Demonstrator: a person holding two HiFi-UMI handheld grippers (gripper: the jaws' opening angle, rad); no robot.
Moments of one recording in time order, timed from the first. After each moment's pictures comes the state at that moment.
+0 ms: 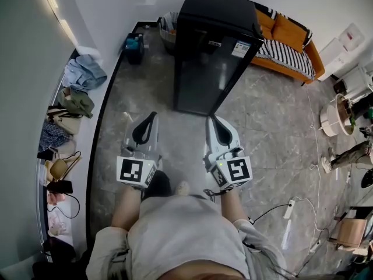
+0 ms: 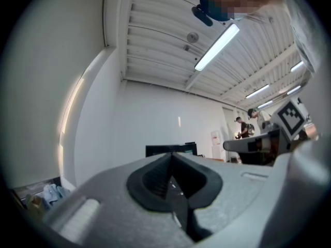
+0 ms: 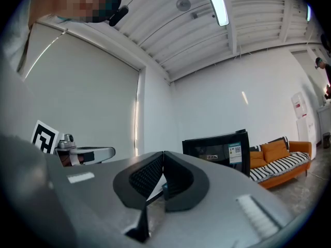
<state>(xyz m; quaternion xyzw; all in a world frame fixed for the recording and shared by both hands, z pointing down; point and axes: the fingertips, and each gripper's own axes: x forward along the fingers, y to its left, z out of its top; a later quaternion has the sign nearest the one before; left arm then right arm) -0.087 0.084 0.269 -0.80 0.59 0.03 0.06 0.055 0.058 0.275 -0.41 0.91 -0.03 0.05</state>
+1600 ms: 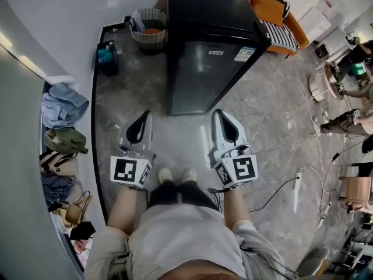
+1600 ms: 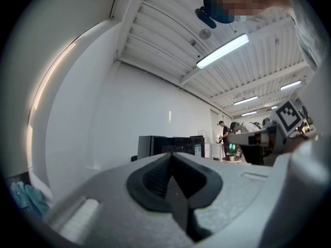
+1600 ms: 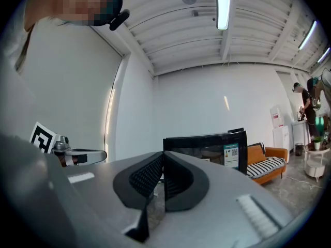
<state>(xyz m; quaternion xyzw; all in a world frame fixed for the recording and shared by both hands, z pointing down) -0.200 -0.112 0.301 -0.87 0.50 0.03 0.00 -0.027 -0.105 0.285 -0.53 0.85 -0.02 0.03</state>
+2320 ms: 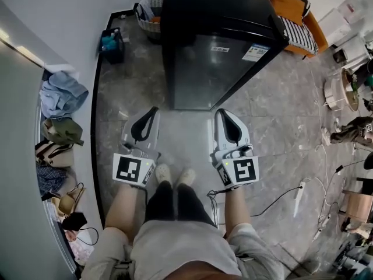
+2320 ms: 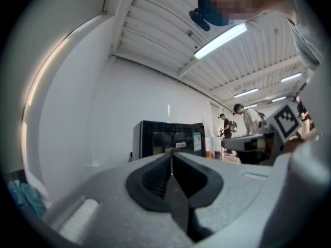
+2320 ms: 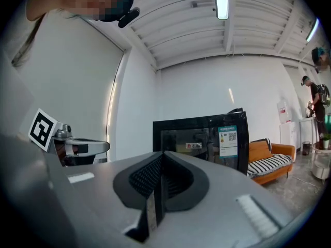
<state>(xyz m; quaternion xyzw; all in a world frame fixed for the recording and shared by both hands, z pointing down) -0.130 -0.167 0.361 -0.86 0.50 0.00 0.01 0.024 -0.170 0.365 -0.50 0.86 -0.02 0.00</state>
